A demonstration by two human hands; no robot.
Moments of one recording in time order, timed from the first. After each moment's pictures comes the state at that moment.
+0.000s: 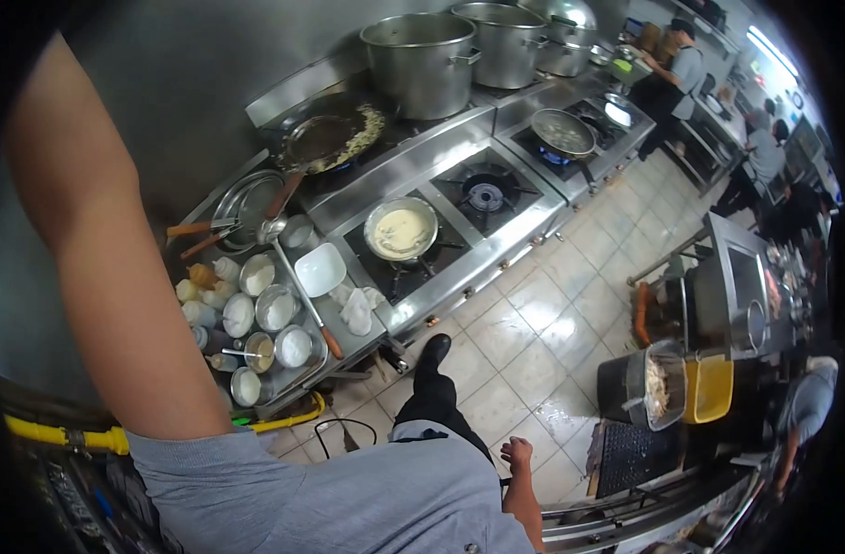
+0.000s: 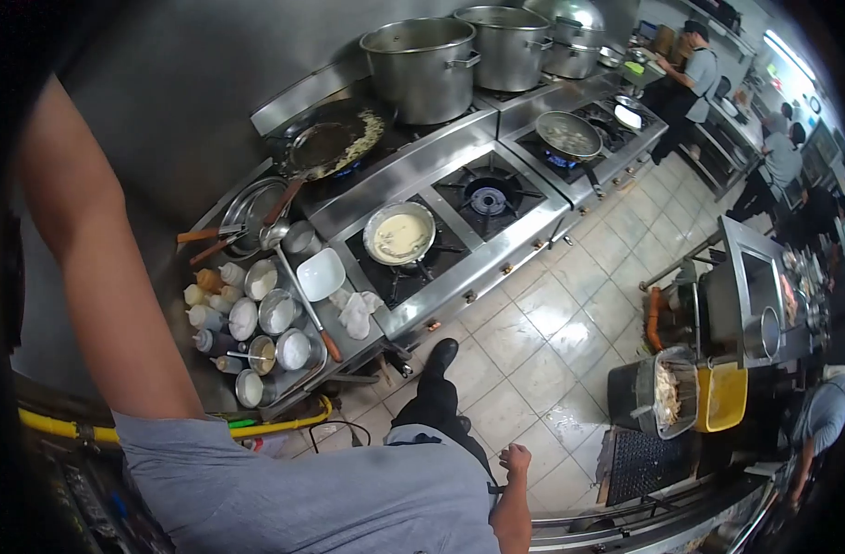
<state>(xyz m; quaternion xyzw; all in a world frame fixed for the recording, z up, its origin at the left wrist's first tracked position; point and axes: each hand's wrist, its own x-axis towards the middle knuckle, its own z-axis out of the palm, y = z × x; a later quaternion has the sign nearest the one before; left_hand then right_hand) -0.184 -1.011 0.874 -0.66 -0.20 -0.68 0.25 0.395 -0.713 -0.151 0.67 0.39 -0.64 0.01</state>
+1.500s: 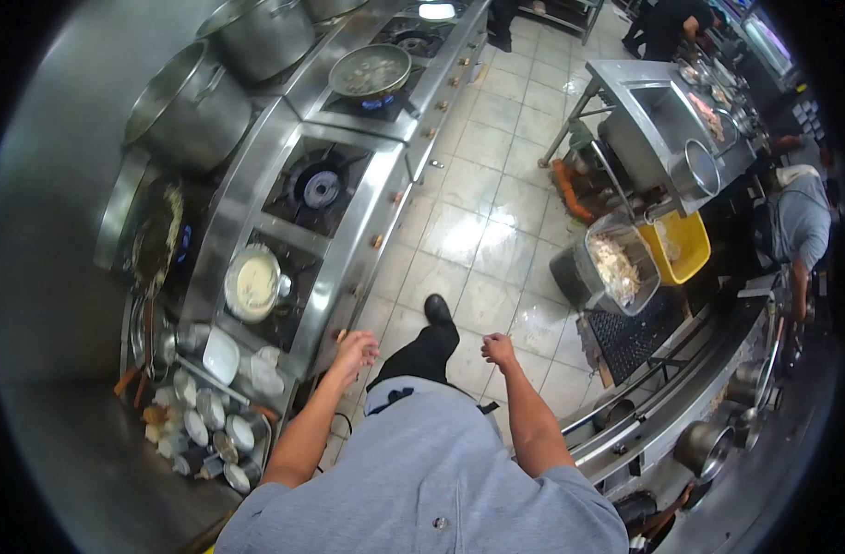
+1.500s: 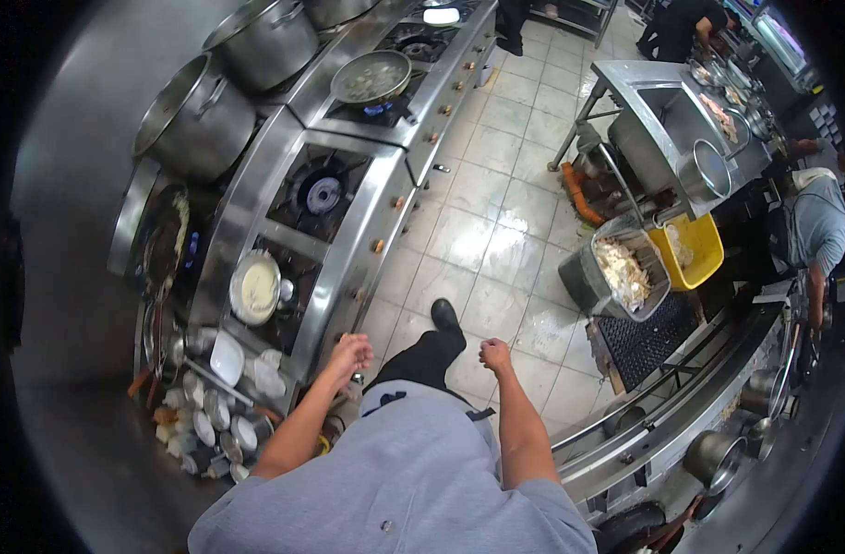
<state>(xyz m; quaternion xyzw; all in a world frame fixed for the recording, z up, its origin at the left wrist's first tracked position) 0.008 -0.703 -0.021 0.01 -0.65 -0.49 -0.58 0.341 -0.506 -0.160 0.64 0.41 -0.65 -0.01</state>
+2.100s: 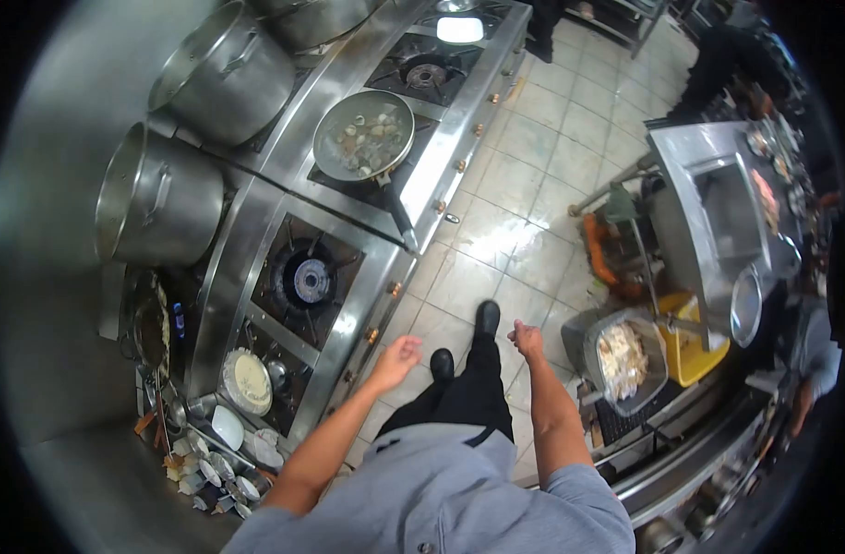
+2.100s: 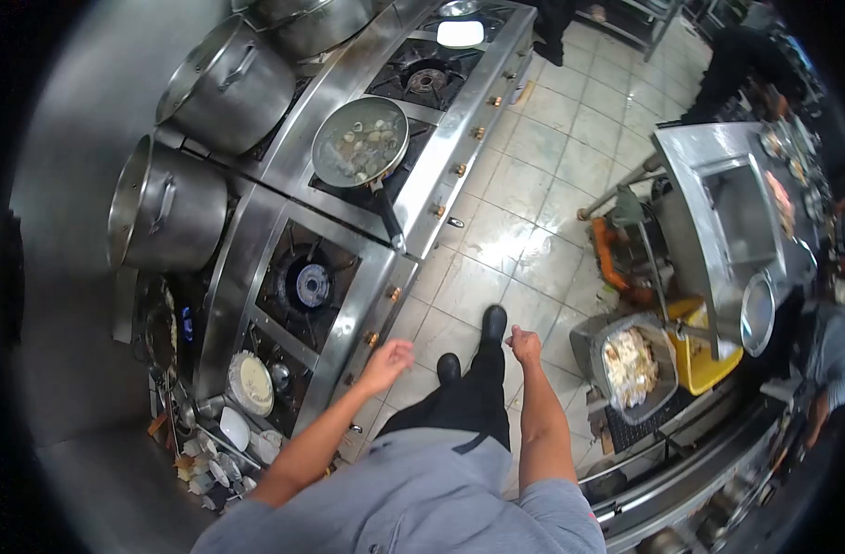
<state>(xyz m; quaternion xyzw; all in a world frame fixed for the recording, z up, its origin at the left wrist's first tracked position) -0.056 -0.347 -0.020 -0.25 -0.71 -0.39 -0.53 0.234 -0.126 -0.217 0.62 0.61 -0.50 -0.02</state>
